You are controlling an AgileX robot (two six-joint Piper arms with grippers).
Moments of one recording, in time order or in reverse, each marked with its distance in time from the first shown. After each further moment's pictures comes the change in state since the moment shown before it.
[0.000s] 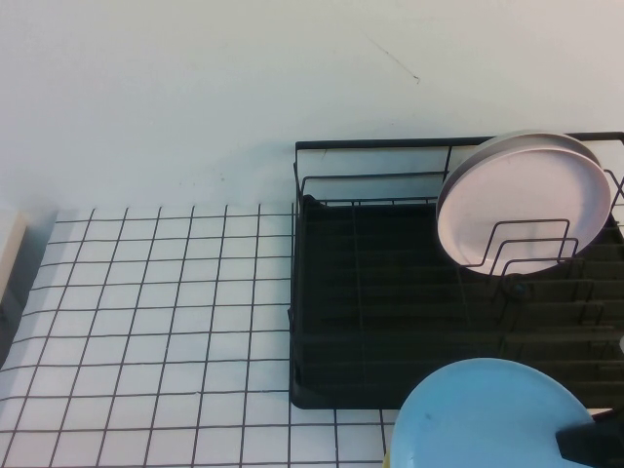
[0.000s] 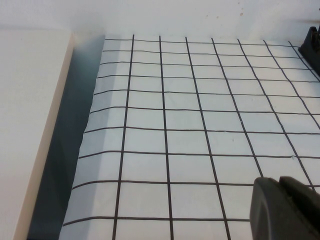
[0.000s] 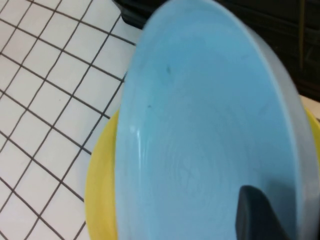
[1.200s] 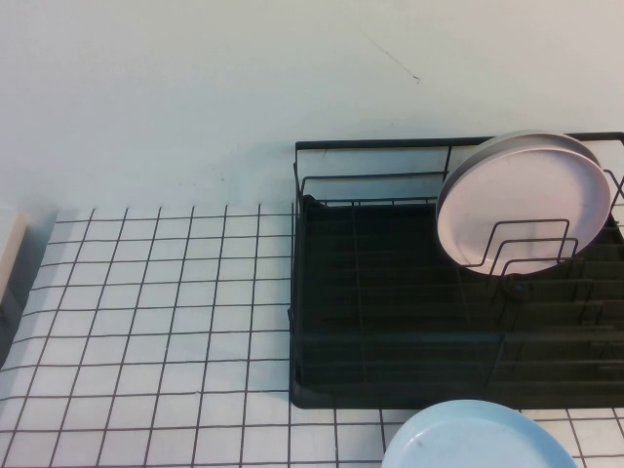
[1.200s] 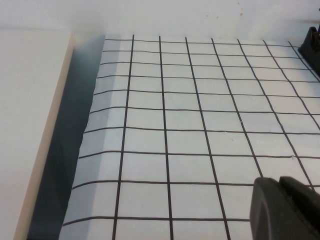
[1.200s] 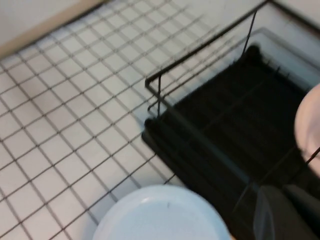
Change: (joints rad) right arm 0.000 -0.434 -0.432 -0.316 0.341 0.240; left arm 0.000 0.000 0.000 0.000 0.000 0.000
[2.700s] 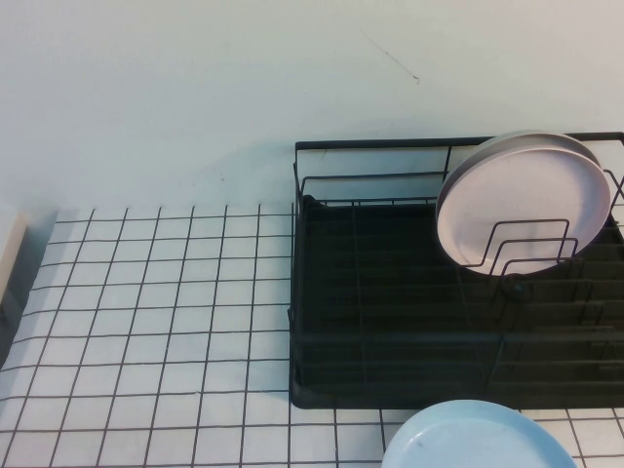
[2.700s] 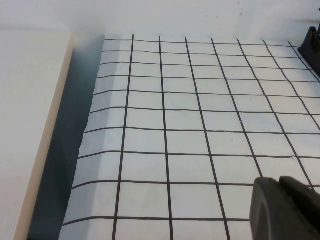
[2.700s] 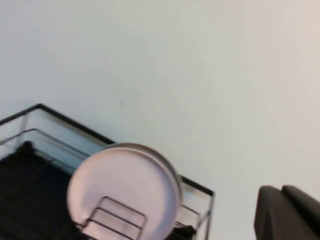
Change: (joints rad) right arm 0.000 -0.413 0.281 -0.311 -0.595 0.131; left arm 0.000 0.000 0.000 0.000 0.000 0.000
